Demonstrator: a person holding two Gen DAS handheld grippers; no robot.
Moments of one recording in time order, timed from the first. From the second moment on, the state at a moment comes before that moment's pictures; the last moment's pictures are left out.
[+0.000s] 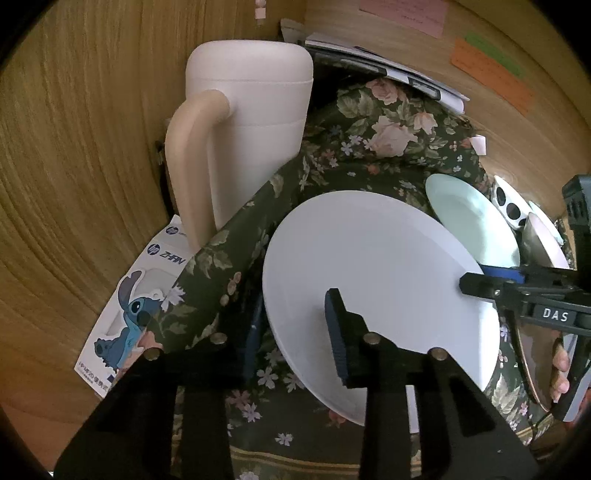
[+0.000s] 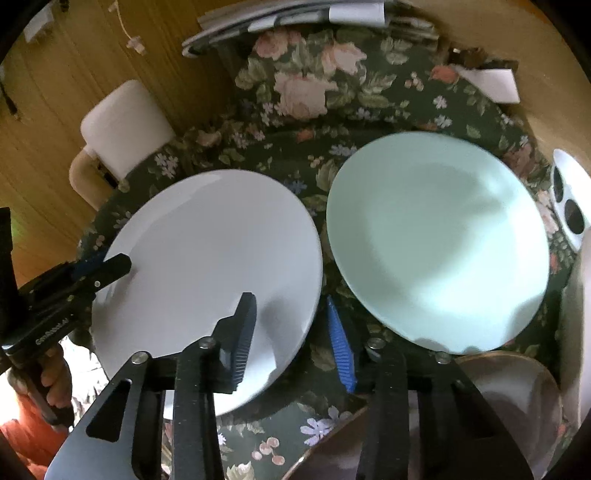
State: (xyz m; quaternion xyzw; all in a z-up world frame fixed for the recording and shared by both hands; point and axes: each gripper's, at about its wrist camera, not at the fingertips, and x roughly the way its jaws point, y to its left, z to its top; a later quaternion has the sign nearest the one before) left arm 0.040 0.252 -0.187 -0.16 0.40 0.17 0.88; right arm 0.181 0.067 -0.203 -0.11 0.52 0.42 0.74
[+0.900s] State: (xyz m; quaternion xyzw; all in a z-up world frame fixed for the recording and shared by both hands) left arm 0.037 0.254 -0.184 -0.19 0.40 0.16 0.88; right arm 0.172 0.060 -0.187 -0.11 0.49 0.43 0.75
